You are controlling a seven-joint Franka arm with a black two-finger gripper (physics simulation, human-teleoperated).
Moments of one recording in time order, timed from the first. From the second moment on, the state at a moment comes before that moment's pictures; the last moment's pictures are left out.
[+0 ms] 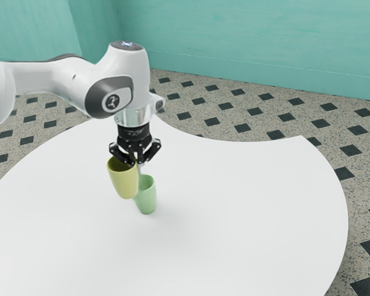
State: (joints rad) arm 0.14 0.05 -0.32 -1.95 0.13 1.93 -0.93
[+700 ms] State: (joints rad) arm 0.13 0.15 -0.26 -1.81 0.18 1.88 -0.79
